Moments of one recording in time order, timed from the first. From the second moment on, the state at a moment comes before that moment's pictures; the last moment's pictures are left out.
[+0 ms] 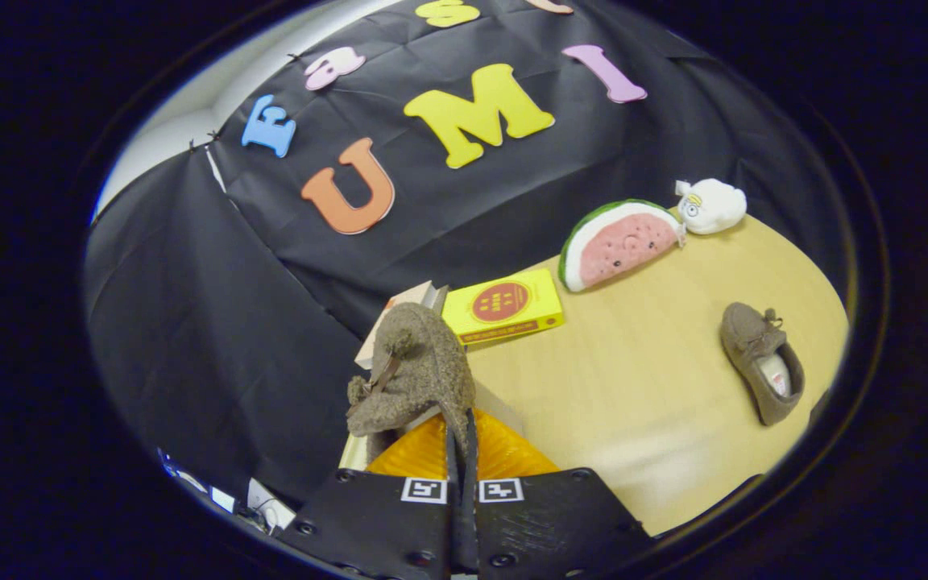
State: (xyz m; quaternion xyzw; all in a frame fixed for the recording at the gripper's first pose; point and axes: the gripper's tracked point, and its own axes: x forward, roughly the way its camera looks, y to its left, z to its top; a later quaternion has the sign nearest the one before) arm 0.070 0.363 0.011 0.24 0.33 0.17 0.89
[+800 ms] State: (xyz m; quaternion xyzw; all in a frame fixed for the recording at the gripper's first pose) arm 0.053 0.494 -0.097 0.29 0.39 0.11 0.87
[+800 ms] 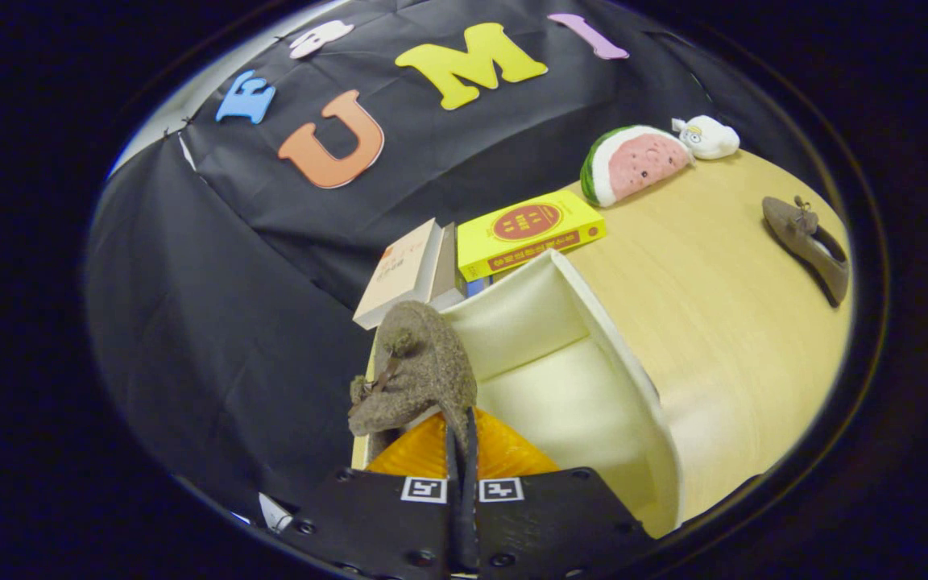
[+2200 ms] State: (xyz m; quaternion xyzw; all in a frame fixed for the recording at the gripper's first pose) arm 0.028 0.405 0.013 0.11 0.18 0.28 0.94
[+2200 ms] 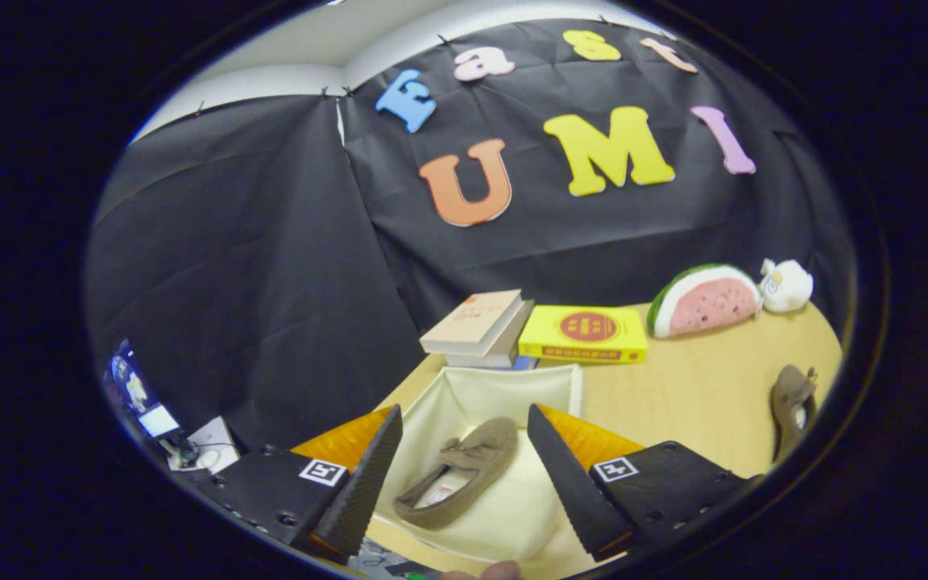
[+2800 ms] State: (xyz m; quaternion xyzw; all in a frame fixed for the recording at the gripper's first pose) arm 0.043 0.165 0.030 0.03 0.08 0.21 0.97
